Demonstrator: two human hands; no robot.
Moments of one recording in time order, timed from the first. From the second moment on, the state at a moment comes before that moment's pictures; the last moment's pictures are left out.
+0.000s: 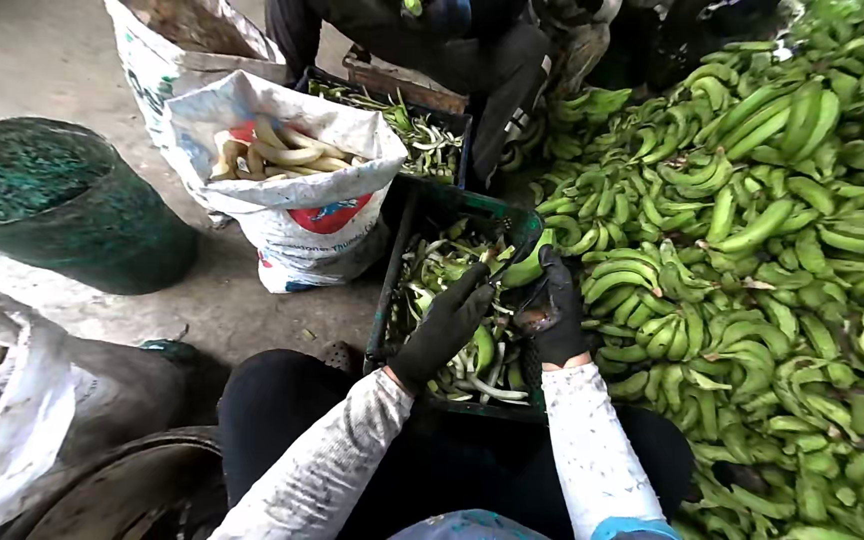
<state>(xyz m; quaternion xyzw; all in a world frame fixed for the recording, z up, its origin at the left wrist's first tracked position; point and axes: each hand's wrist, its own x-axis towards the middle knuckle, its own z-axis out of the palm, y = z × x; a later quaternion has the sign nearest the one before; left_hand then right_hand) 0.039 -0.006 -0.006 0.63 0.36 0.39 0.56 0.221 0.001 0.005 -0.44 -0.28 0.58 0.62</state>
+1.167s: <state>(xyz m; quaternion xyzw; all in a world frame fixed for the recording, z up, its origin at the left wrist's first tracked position) -0.004 0.017 0.030 0.54 0.33 0.47 0.62 0.300 -0.018 -0.017 -0.62 -0.35 0.53 0.46</state>
